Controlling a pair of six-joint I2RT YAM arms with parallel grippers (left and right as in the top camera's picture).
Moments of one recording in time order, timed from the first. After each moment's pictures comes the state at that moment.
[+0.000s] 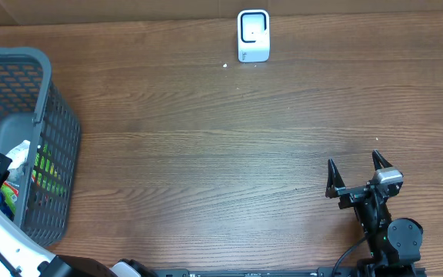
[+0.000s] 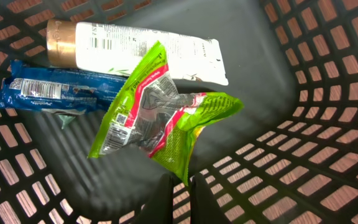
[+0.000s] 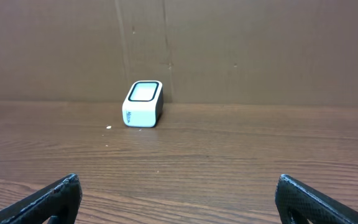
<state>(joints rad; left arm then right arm) 0.92 1.44 1.44 -1.08 0.08 -0.23 0.09 0.01 0.02 -0.03 -0.11 0.07</state>
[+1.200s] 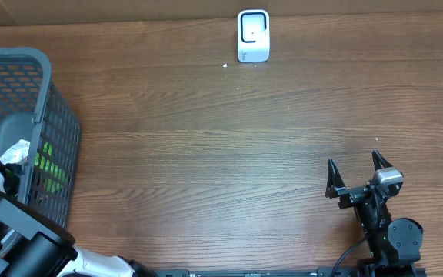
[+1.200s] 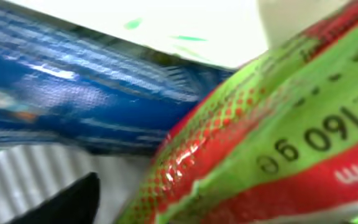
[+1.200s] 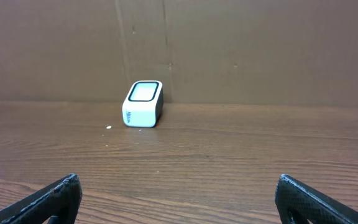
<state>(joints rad) 0.91 1.82 1.24 -0.77 -0.09 -0.45 0.09 0.01 0.02 -0.03 -0.11 0.07</state>
